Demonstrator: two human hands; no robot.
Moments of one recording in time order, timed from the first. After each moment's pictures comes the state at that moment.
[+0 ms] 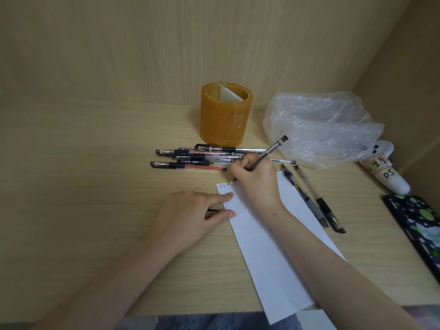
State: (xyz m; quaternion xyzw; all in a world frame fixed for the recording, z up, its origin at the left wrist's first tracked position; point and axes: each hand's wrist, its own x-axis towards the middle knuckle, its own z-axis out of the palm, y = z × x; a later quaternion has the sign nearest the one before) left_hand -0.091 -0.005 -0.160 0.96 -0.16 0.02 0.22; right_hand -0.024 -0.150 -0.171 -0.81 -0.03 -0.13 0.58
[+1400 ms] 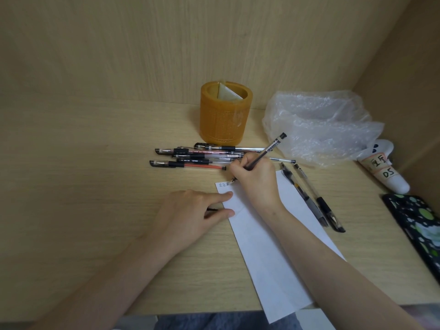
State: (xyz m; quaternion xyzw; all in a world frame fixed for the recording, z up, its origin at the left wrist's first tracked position) left_hand -0.090 -0.005 -0.163 0.96 -0.16 0.03 0.22; right_hand -0.026 -0.150 -0.169 -0.81 -0.03 -0.12 0.58
